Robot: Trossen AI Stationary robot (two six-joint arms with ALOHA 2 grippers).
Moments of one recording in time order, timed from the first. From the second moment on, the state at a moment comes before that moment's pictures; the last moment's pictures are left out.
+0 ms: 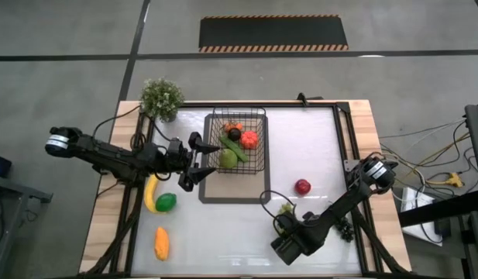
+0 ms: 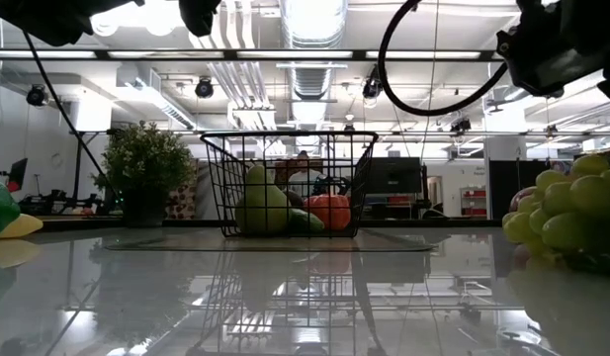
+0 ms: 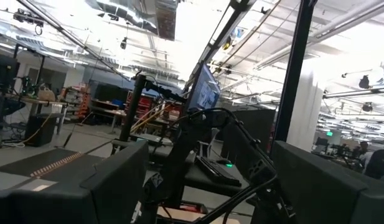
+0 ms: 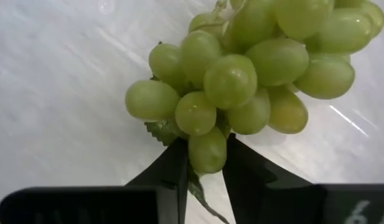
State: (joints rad) left arm -0.14 1.11 0.50 1.04 -0.11 -0.20; right arm 0.69 1.97 1.37 -0.92 0.10 1.62
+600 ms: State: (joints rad) left arm -0.14 1.10 0.51 1.05 -0.11 -0.20; right arm 0.69 1.96 1.46 -0.96 0.11 1.37
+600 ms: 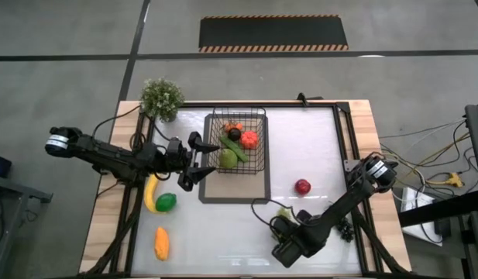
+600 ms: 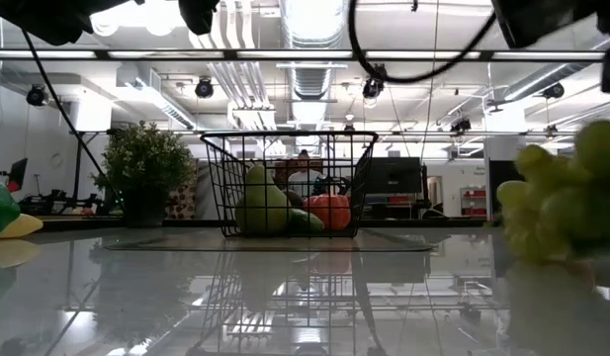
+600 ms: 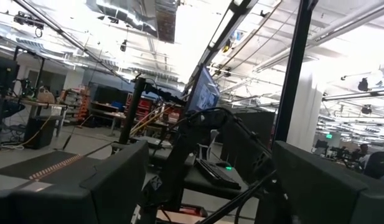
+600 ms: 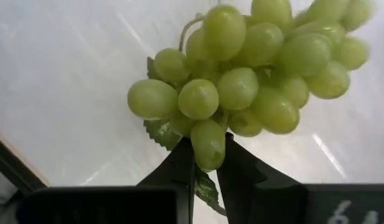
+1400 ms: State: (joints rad) left arm -0.14 1.02 0.50 1.05 -0.11 -0.14; right arm 0.58 1.79 1.63 -1.02 0.35 0.83
